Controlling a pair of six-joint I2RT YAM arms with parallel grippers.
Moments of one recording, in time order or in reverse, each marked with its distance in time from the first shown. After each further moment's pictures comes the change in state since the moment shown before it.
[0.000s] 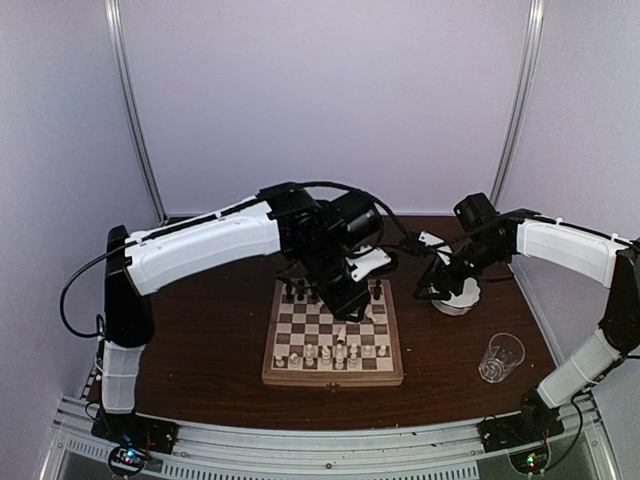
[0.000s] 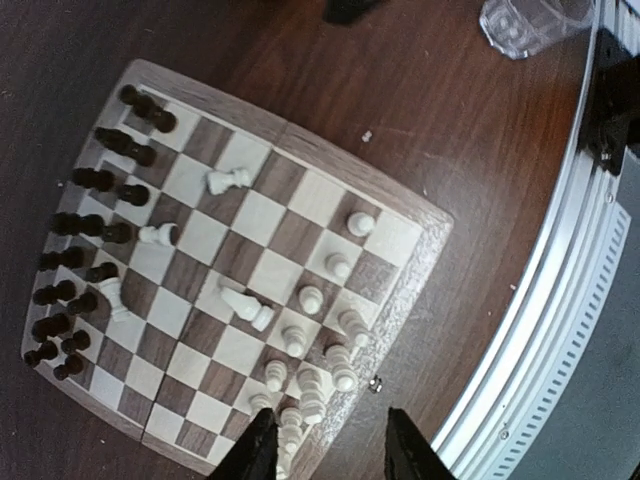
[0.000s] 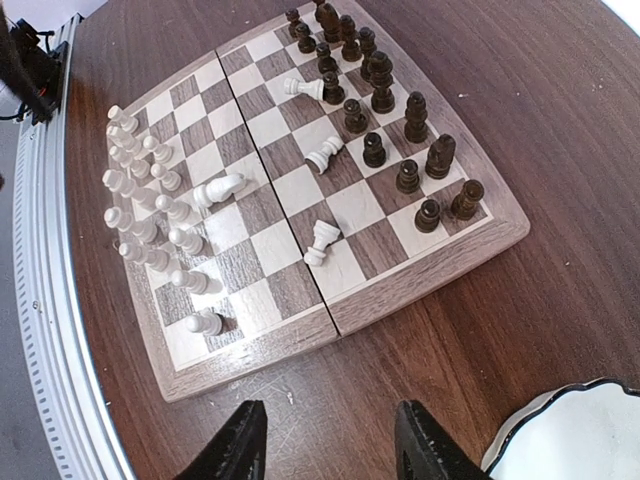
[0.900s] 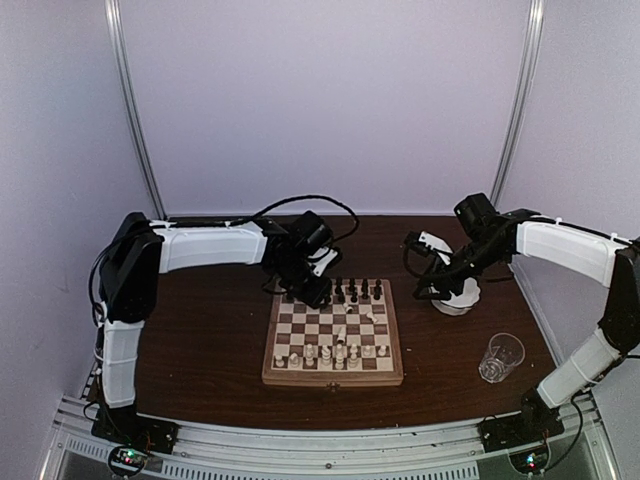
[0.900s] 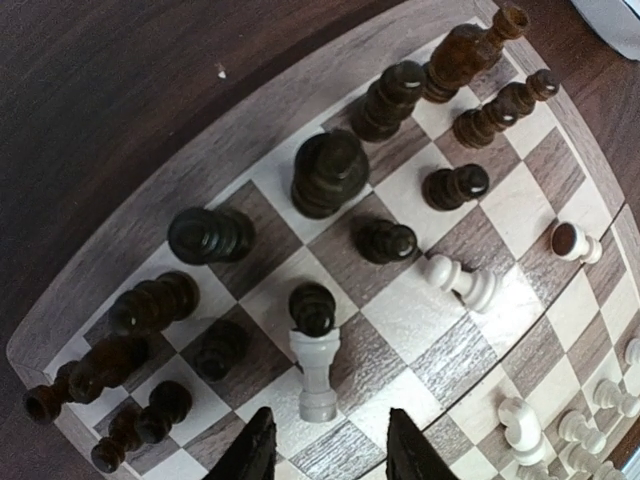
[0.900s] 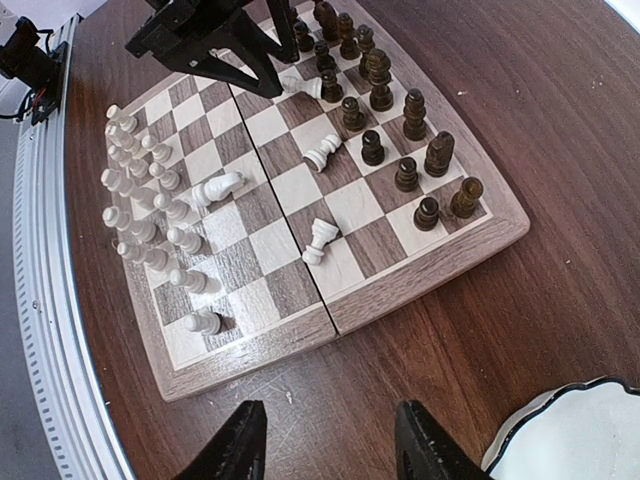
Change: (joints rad) left arm 0.275 -0.009 -0.468 0.515 -0.018 -0.132; right arm -0.005 0.003 0.000 0.000 -0.004 -0.002
